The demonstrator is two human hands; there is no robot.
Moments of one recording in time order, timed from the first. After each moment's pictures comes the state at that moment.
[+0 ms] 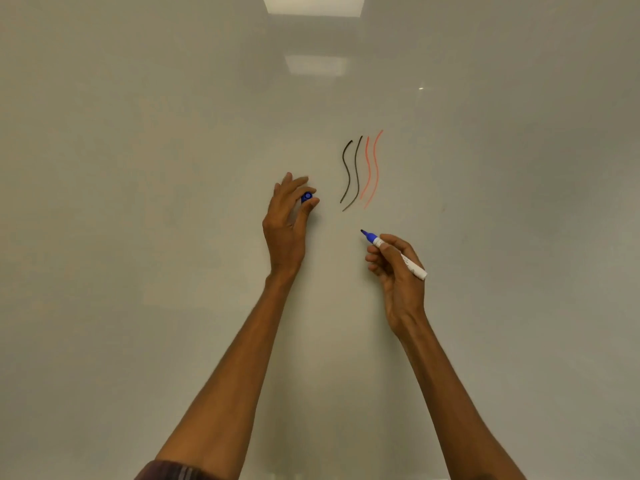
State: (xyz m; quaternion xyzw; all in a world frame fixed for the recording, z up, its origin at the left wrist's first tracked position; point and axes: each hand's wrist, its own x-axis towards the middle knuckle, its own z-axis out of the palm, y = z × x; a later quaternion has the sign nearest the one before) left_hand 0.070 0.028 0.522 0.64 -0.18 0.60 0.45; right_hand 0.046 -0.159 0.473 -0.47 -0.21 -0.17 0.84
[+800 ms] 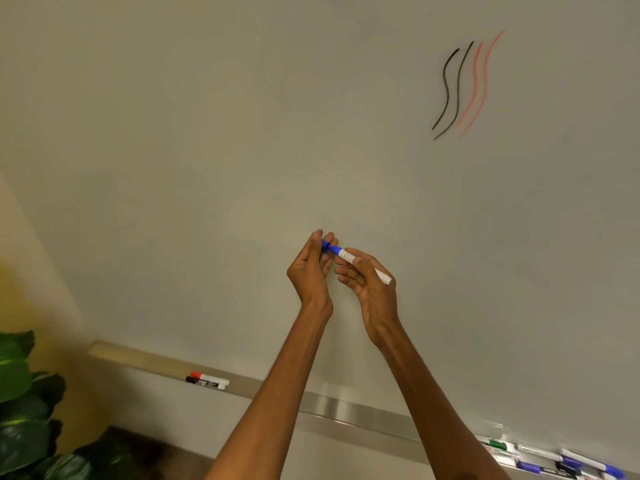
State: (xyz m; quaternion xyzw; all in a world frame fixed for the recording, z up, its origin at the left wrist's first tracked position) left_hand -0.023 0.066 0.366 0.38 0.10 0.36 0.84; right_hand -0.013 -0.029 0.354 -0.49 -0.19 0.05 0.85
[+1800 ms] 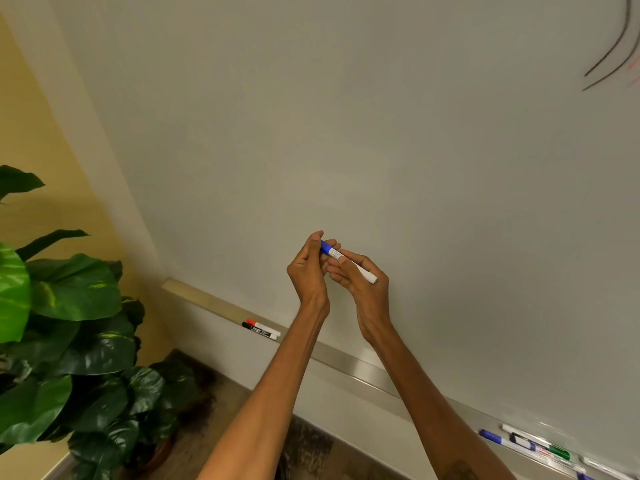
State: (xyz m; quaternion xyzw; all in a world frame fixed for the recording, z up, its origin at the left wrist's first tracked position) left_hand -0.075 0.168 0.291 0.42 0.20 0.44 0.77; right_hand -0.056 0.080 0.287 -0.54 -0.21 0.13 0.81
